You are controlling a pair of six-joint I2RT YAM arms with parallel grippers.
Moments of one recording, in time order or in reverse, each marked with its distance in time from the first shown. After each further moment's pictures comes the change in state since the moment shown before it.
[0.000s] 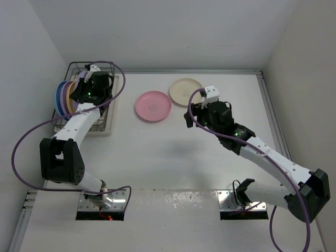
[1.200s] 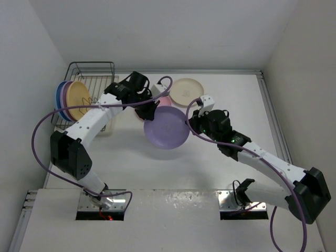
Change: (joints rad) left arm -0.357 0.110 0.344 -0.723 1.455 0.061; right arm 0.006 -0.011 -0.151 0.170 -0.154 0.018
